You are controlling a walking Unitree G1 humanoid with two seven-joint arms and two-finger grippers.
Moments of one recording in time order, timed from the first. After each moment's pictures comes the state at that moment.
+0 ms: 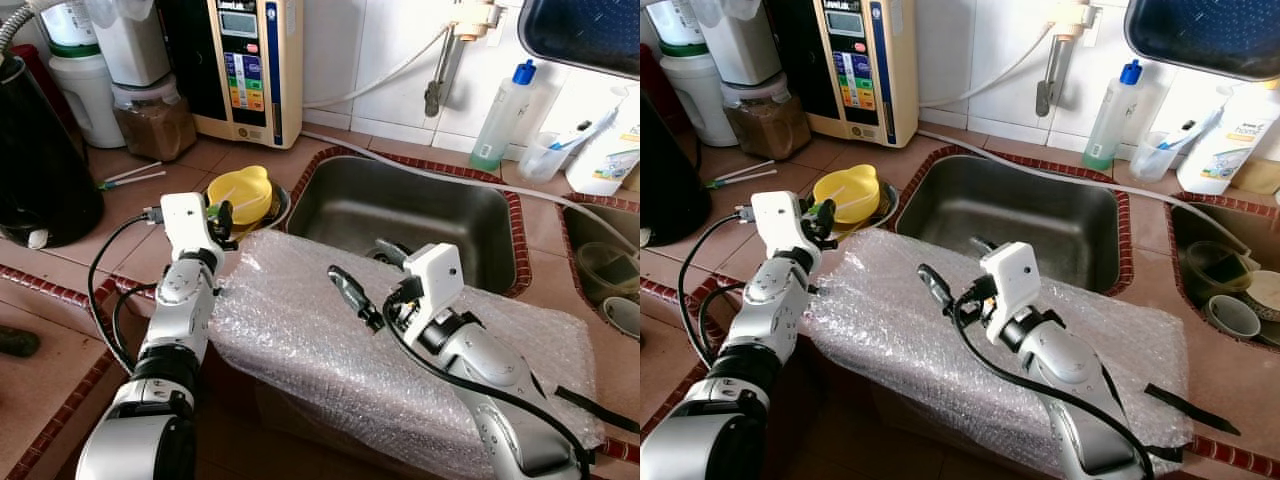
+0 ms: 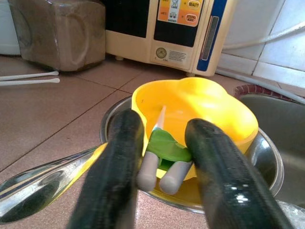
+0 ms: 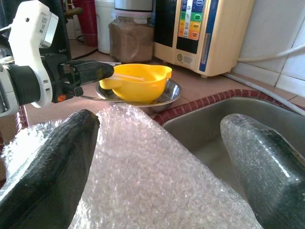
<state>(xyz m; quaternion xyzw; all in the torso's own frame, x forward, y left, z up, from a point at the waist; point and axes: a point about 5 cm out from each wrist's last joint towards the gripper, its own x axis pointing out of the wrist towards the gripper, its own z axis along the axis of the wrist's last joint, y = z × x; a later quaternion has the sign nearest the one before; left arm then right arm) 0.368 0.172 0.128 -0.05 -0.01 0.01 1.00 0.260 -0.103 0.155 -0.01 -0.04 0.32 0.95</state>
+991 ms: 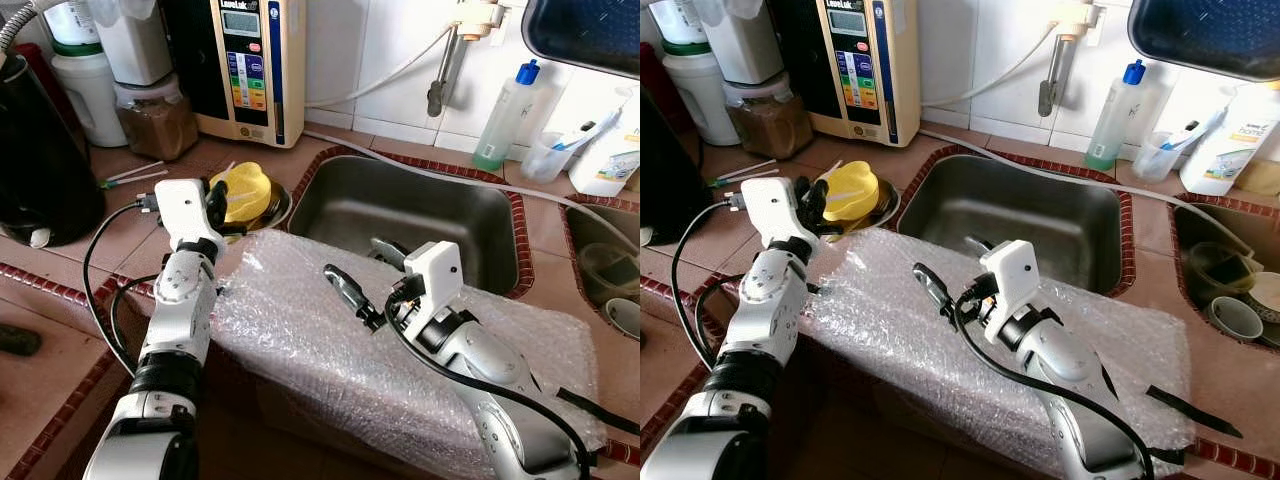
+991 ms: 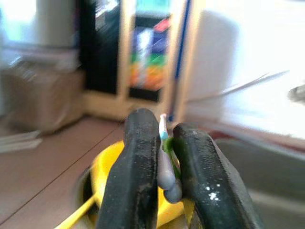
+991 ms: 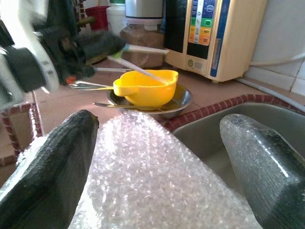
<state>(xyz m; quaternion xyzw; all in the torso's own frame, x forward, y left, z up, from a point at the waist) 0.355 0.149 0.166 -0.04 -0.13 -0.06 0.99 0.263 -0.106 0.160 0.01 -0.04 0.34 0.94</state>
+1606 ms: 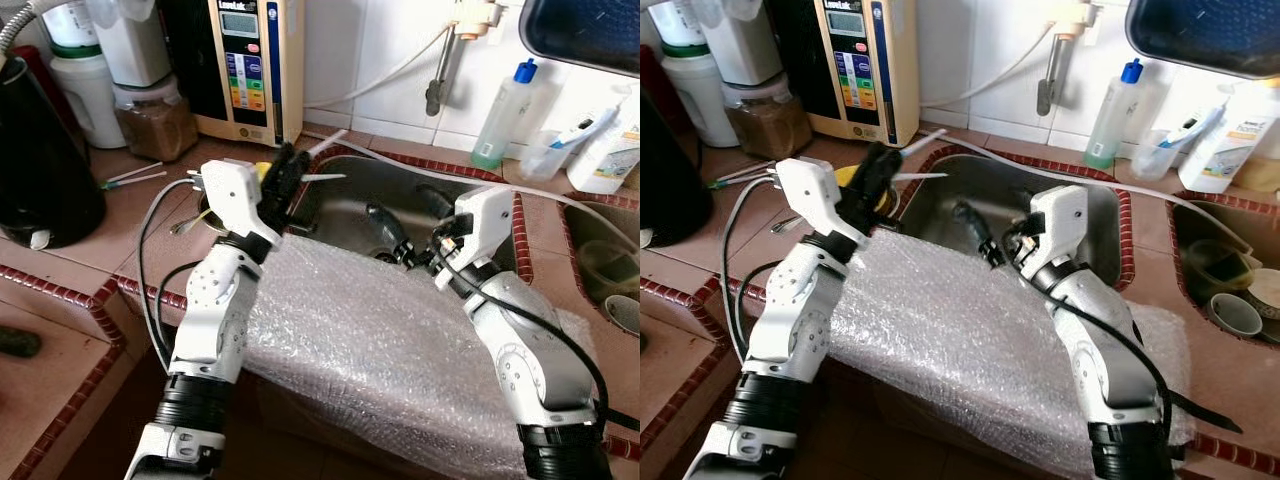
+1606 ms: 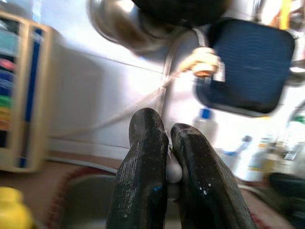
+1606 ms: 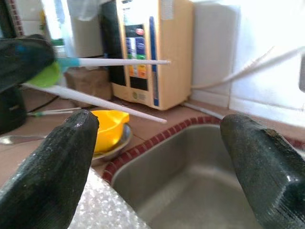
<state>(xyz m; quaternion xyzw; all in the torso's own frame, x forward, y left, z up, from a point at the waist) 0.325 0.082 0.201 -0.15 -0.18 -0.28 0.93 0.306 -0.142 0.187 0.07 -0.08 0.25 0.96</state>
